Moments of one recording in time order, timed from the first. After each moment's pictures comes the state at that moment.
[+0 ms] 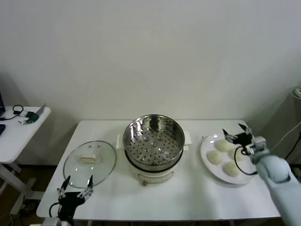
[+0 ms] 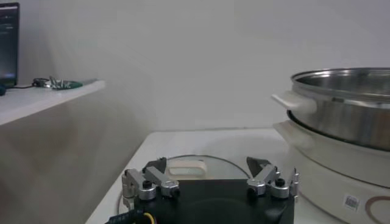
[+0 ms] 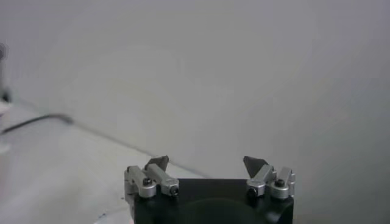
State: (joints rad) left arm 1.77 -1.50 -0.74 -2.09 -0.12 0.09 0.08; right arm -0.58 0.69 0.03 1.29 0.15 -0.16 -0.52
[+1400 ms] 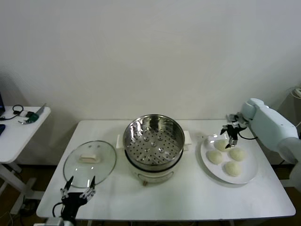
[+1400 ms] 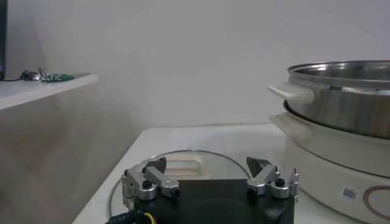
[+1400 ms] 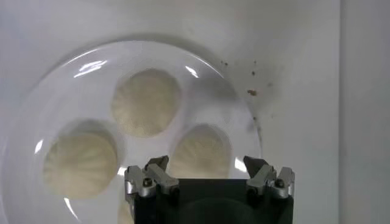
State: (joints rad) left arm 1.74 -1.49 -0.73 -2.03 -0.12 0.05 0.09; right arm 0.13 1.02 -0.77 0.42 -0.16 0.18 -1.15
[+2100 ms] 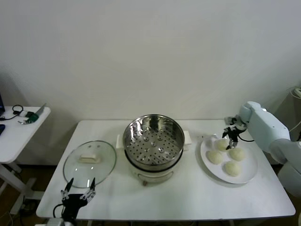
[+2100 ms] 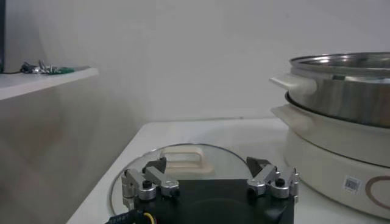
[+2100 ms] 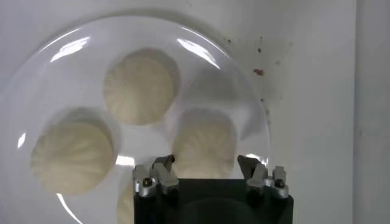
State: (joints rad) left arm 1.74 -1.49 -0.73 -2.00 -0.12 0.05 0.09; right arm 0.11 1.06 -0.71 0.34 -0.24 0.18 -1.15
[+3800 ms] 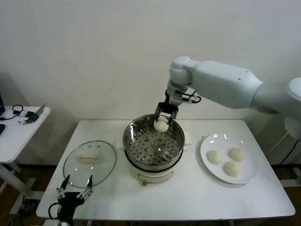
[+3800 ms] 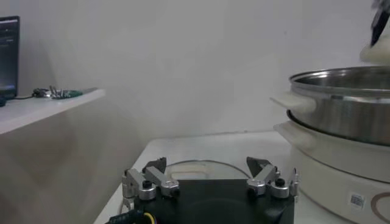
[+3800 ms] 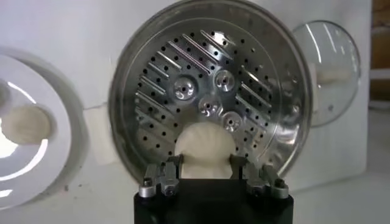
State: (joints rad) left arm 1.77 -1.49 -0.74 -2.06 -0.10 0.02 0.07; right arm 0.57 1.29 -1.29 1.02 -0.11 0.73 -1.06
